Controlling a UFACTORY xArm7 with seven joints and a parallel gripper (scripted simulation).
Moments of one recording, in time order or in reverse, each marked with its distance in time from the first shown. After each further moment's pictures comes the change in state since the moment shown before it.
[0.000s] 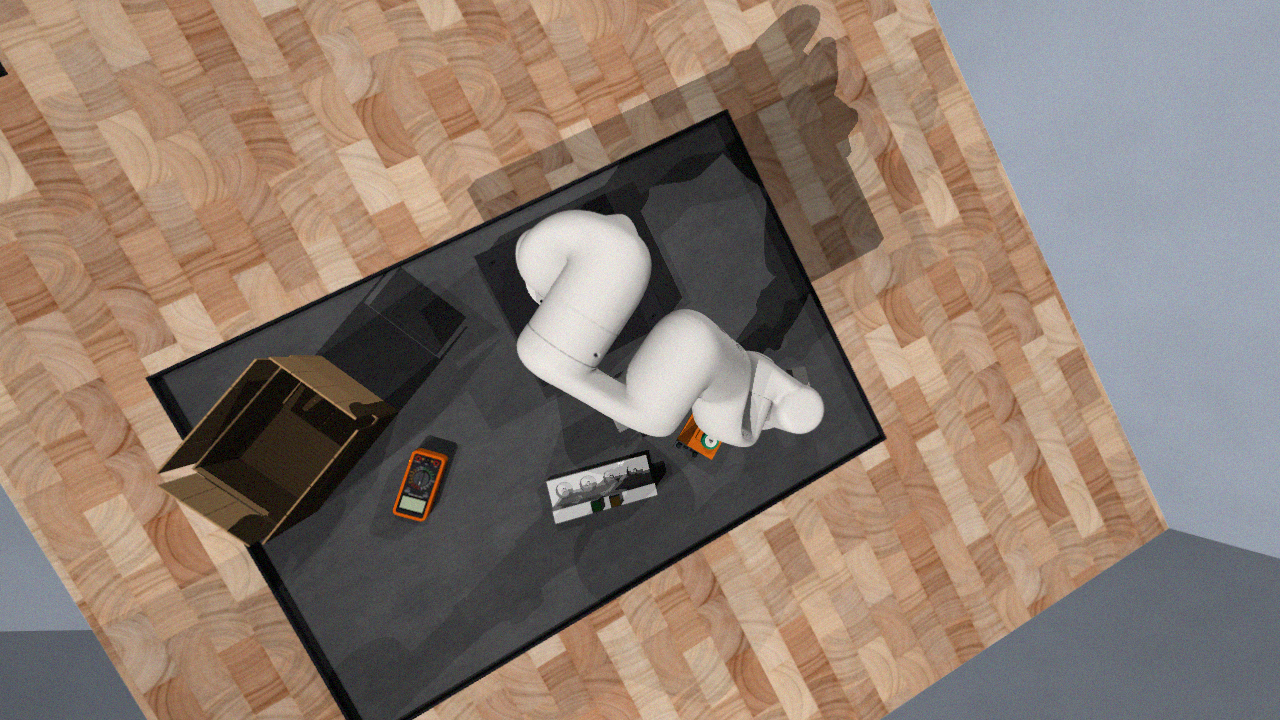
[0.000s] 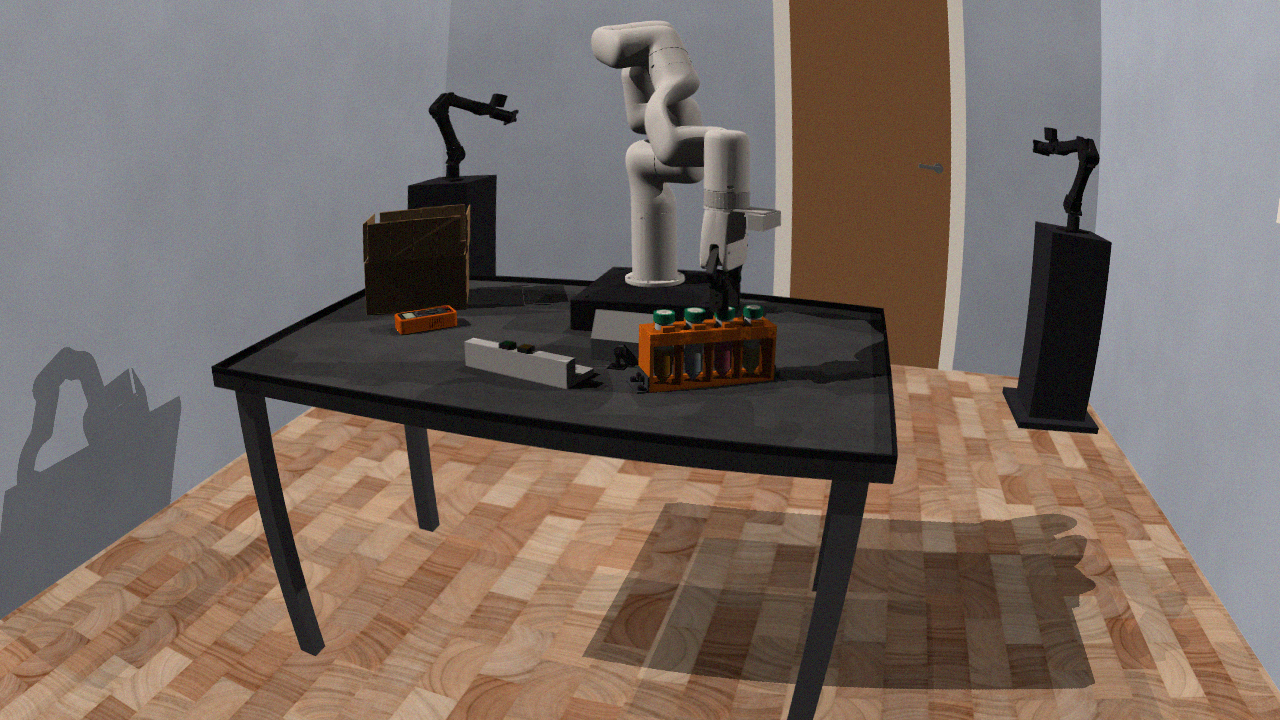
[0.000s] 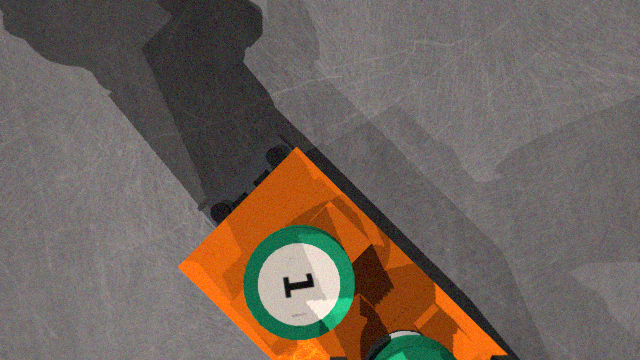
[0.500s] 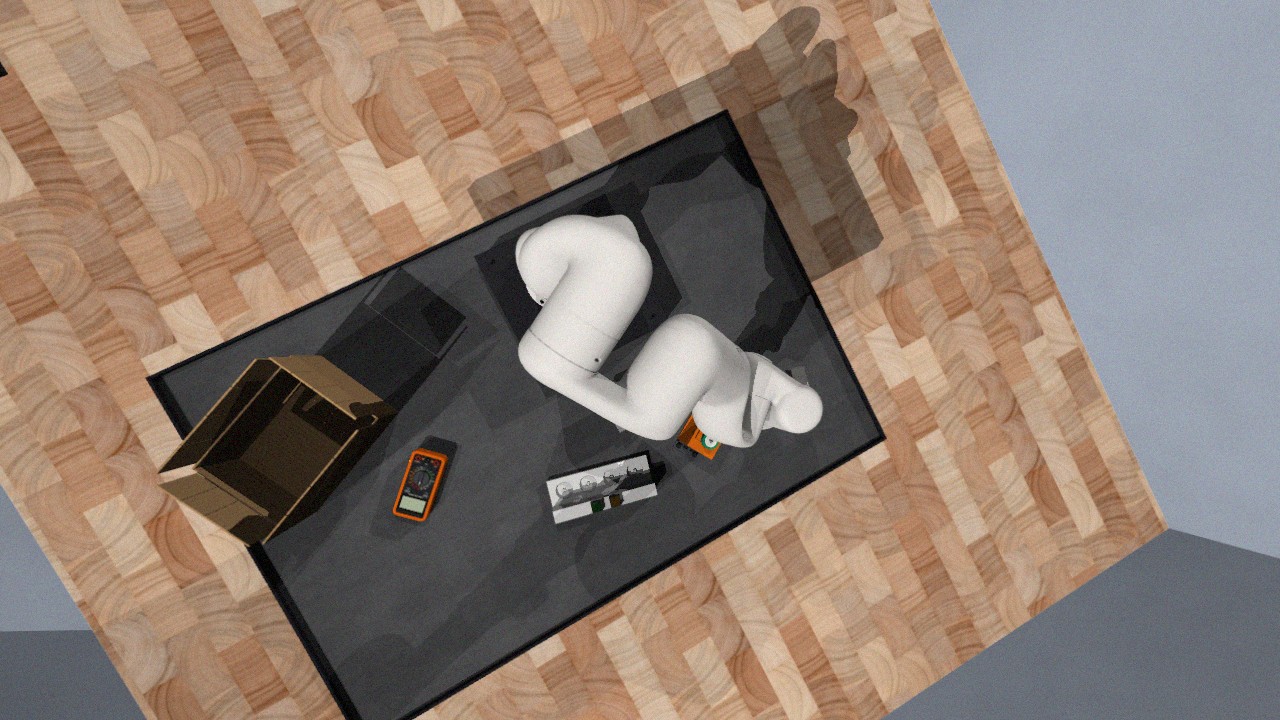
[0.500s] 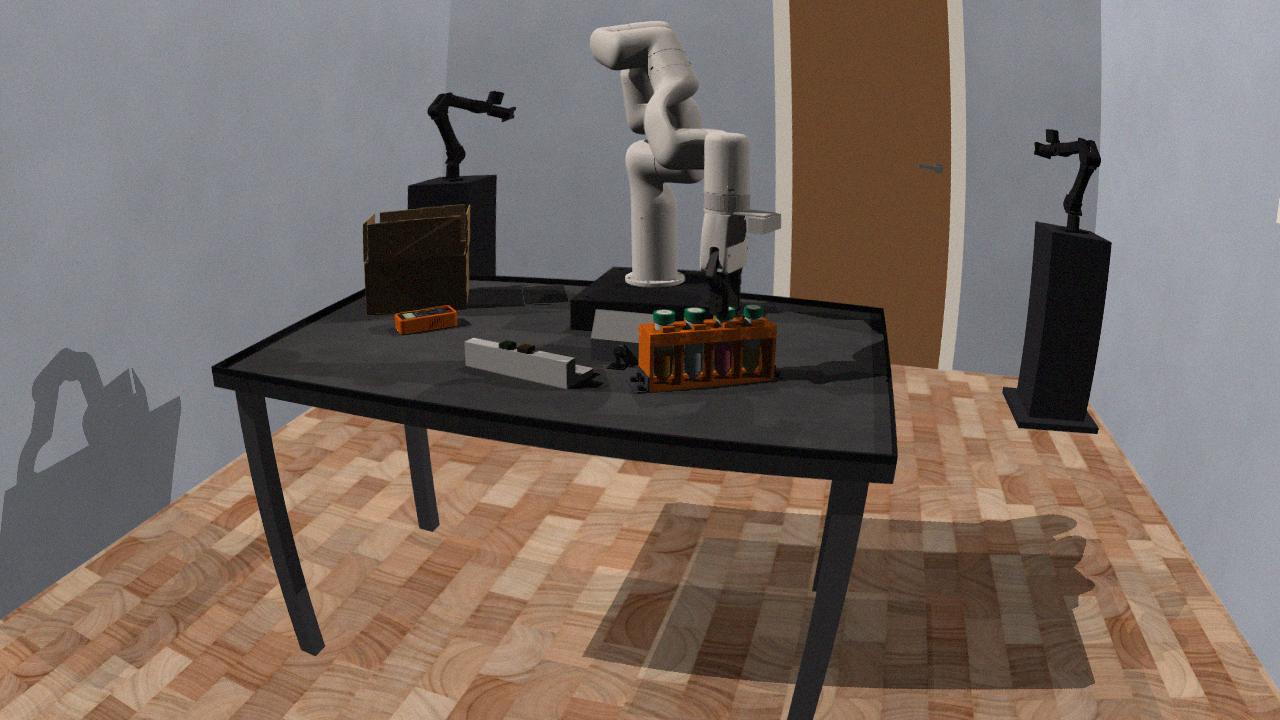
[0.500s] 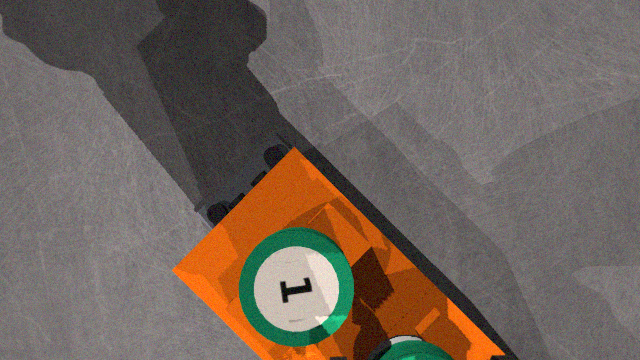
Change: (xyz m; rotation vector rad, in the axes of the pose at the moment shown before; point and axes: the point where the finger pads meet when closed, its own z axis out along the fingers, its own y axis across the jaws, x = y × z) arm 0.000 0.001 0.005 -0.002 -0.001 0.000
